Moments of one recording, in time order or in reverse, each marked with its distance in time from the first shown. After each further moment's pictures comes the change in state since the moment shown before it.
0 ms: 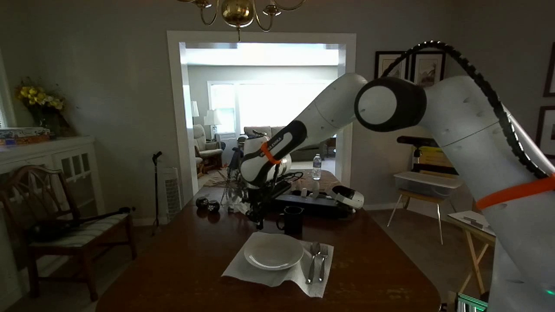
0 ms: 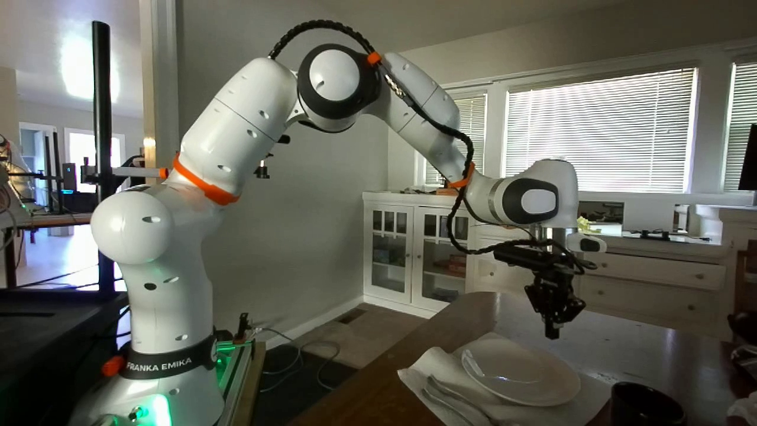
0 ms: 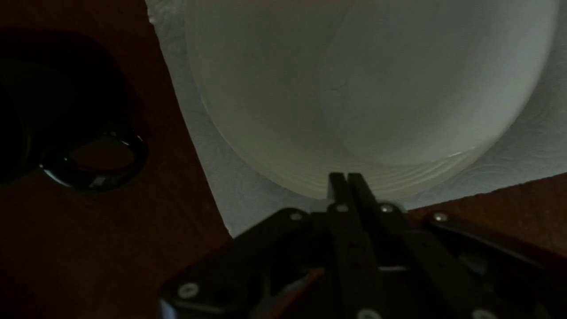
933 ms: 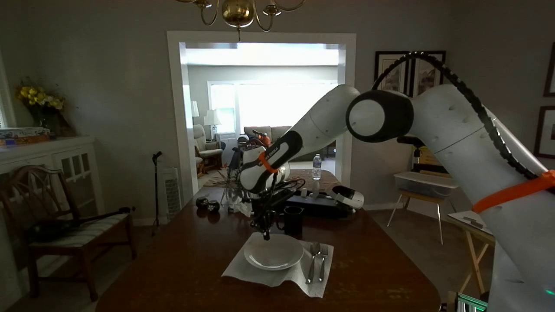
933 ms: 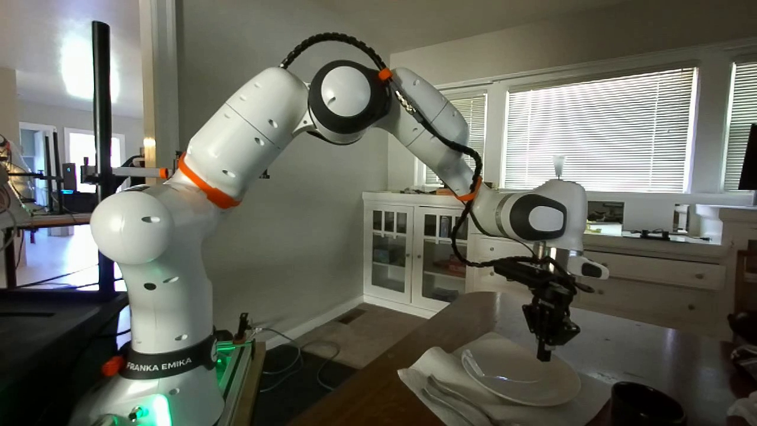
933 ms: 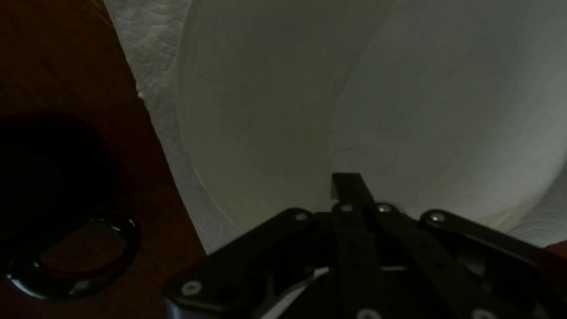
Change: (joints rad) arm -0.005 0.083 -0.010 0.060 0.003 -0.111 0.070
